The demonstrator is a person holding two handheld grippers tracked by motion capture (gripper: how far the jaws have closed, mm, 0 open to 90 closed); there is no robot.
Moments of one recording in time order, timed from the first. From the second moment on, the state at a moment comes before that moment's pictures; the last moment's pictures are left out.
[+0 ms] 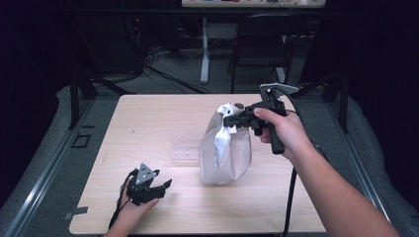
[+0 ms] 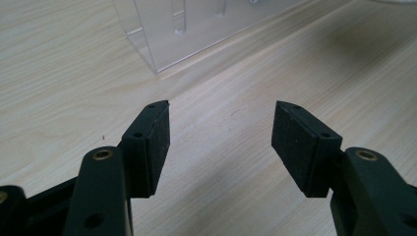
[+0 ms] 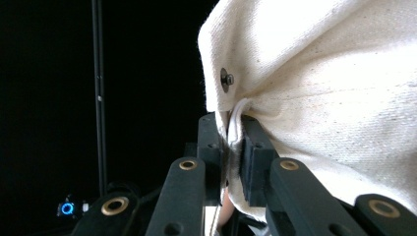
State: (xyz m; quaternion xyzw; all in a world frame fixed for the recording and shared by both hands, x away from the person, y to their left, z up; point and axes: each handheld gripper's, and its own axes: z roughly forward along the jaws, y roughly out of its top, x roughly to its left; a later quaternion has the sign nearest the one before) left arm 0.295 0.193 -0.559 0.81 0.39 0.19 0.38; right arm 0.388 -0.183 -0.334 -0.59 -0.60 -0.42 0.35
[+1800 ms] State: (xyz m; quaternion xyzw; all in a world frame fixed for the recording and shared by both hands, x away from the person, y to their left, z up) left arm 0.318 0.099 -0.513 0.82 0.31 0.24 0.43; right arm 0.450 -0.198 -0.330 -0.63 -0.55 -0.45 0.32
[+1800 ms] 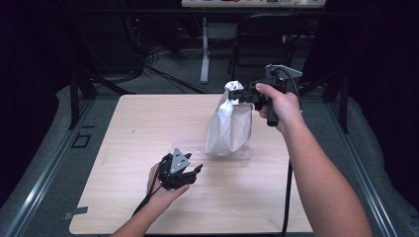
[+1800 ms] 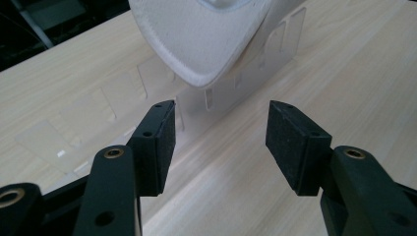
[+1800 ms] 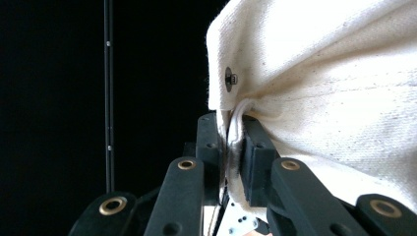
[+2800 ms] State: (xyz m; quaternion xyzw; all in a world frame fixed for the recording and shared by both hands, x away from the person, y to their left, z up) left arm 0.348 0.064 -0.514 0.83 0.32 0.24 0.39; right arm 0.449 -0.189 -0.324 -0.62 -0.55 -0.46 0.32
